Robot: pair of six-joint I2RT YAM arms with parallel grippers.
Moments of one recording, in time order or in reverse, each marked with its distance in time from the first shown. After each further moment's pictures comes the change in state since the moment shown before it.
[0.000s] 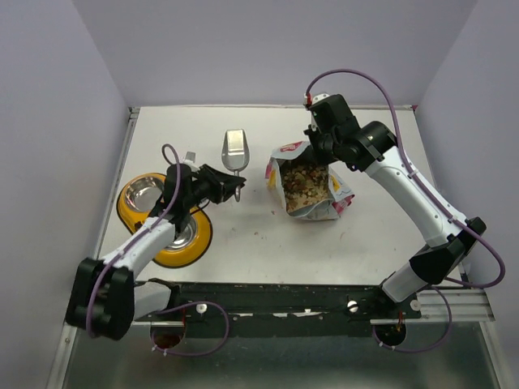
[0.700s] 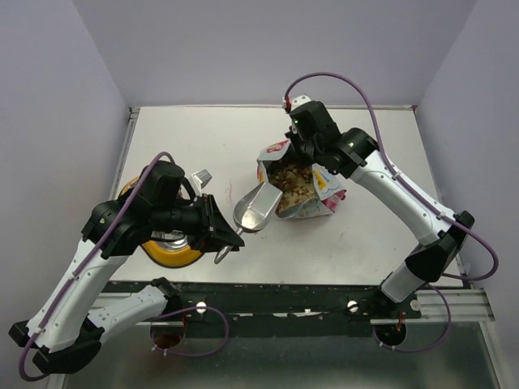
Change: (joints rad) left arm -0.356 -0.386 0.797 -1.623 0.172 0.279; right arm 0.081 0.032 -0.023 0.136 0.065 -0.033
